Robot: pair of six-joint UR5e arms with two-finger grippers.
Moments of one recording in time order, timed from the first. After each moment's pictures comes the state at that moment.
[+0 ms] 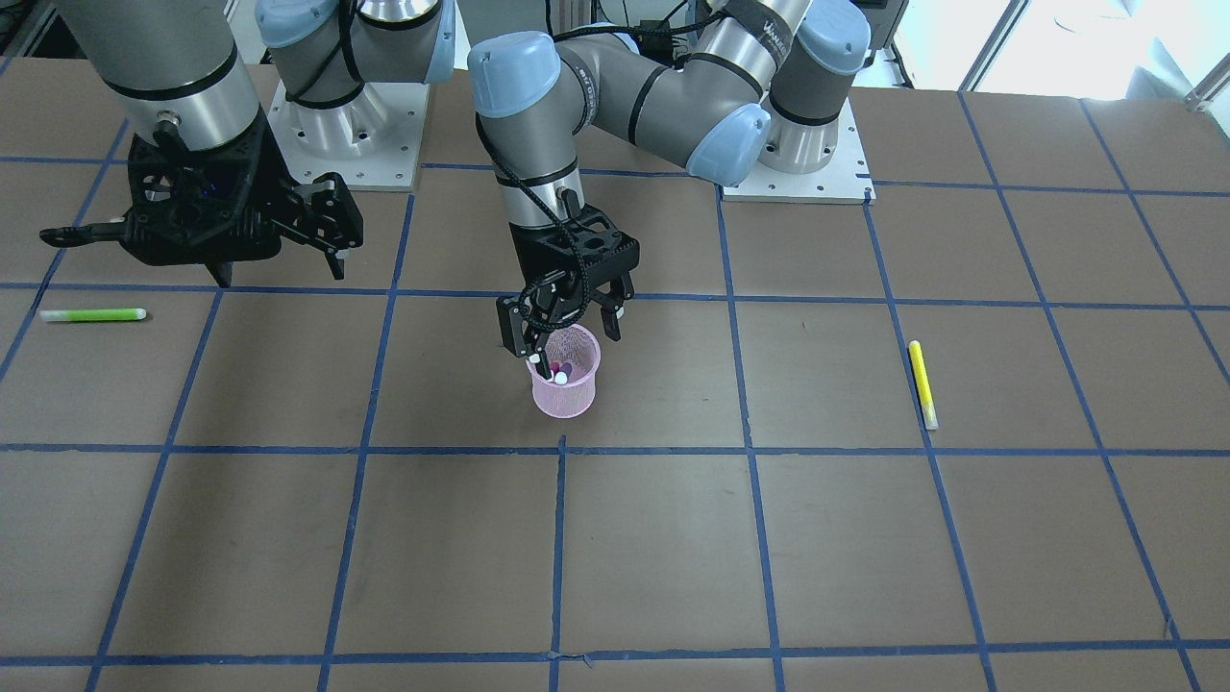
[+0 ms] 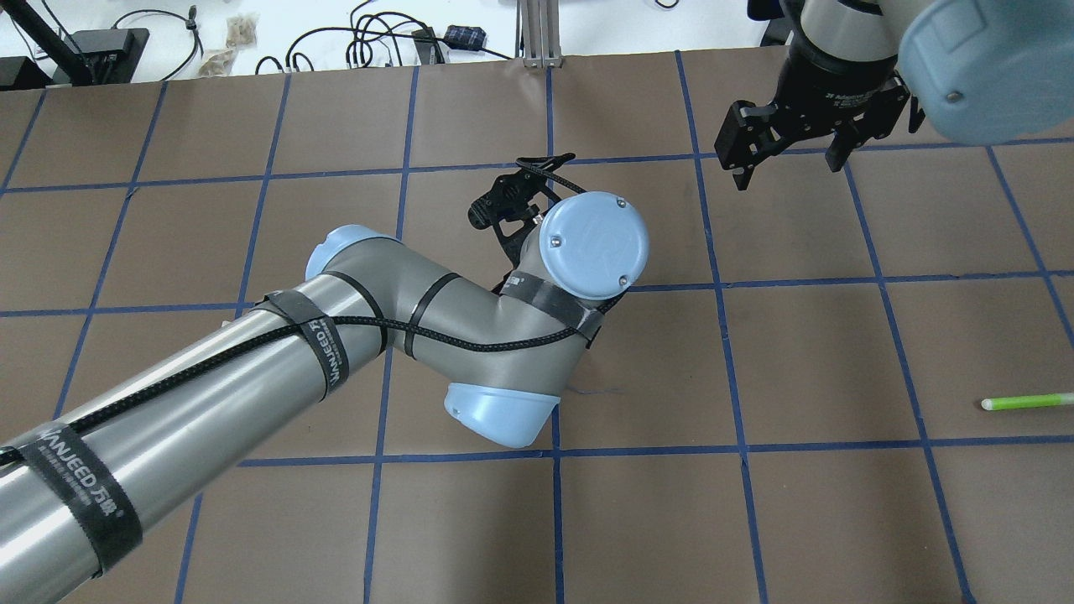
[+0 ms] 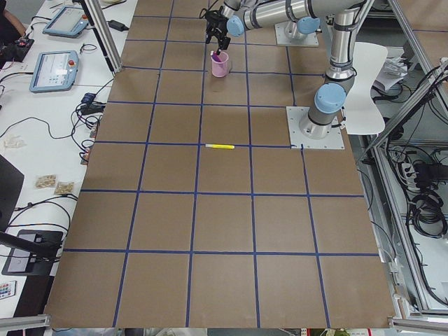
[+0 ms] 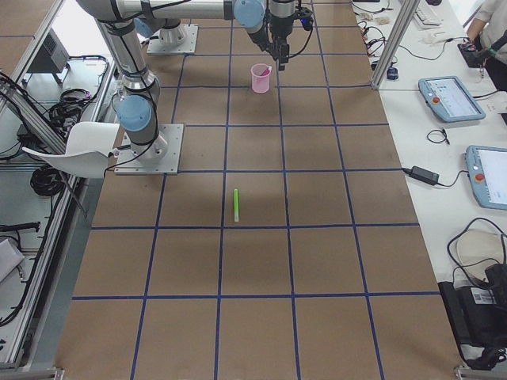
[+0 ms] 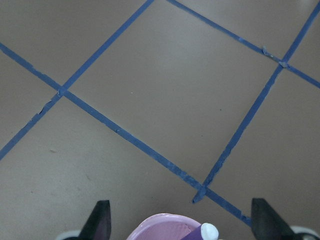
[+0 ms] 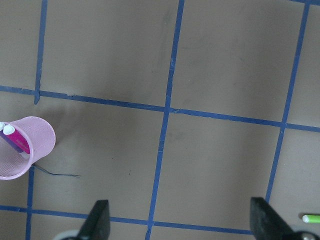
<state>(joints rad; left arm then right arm) -2.13 -1.86 -1.83 -0.75 1.96 -1.14 1.60 -1.52 1.54 -1.62 -1.62 -0.12</state>
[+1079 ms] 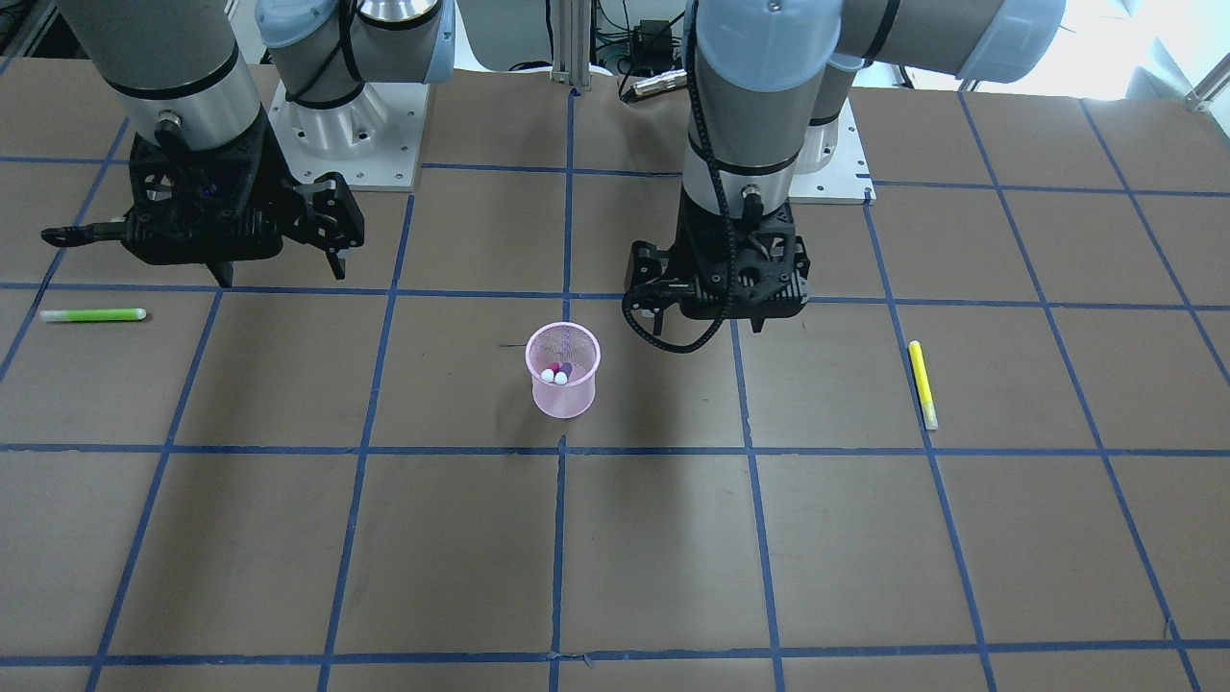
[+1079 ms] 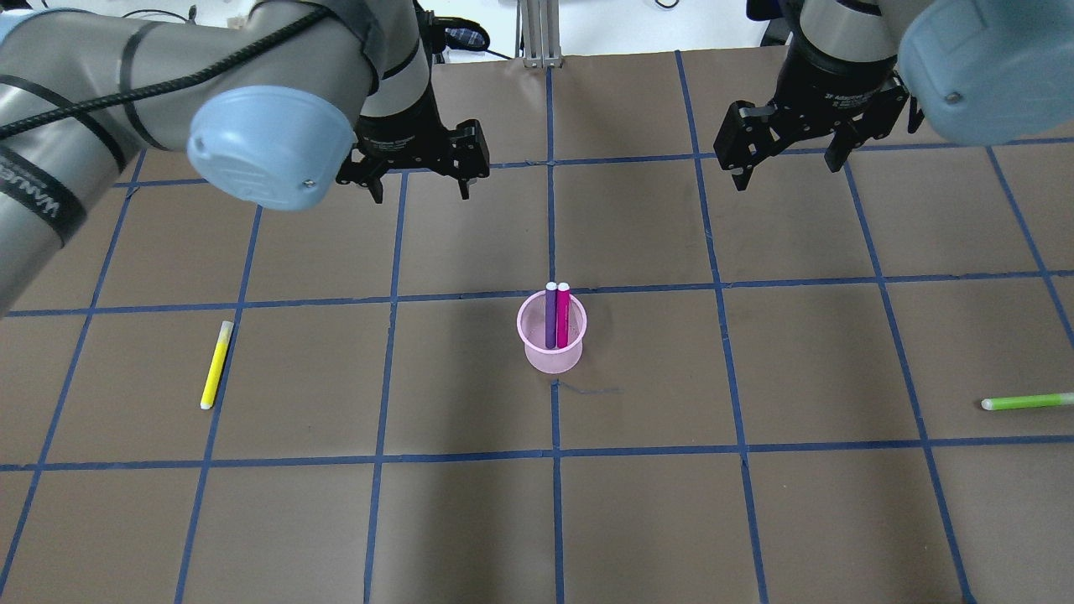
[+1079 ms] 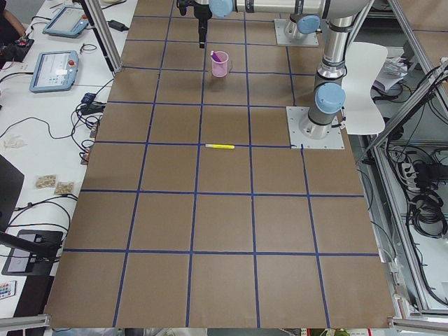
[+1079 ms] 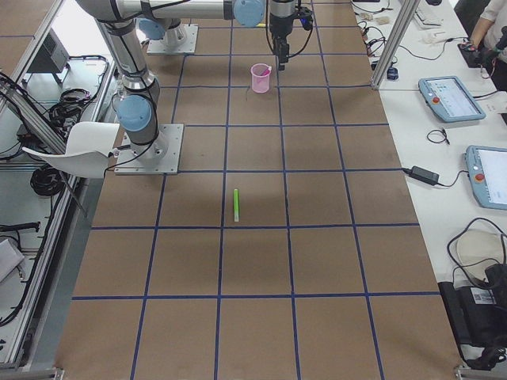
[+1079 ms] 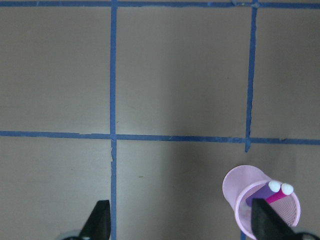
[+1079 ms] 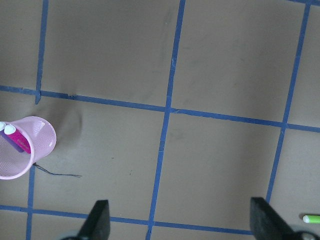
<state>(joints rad) -1.76 -1.74 -1.51 -1.42 1.62 -0.20 1.60 -1.52 1.54 -1.62 -1.61 -0.12</state>
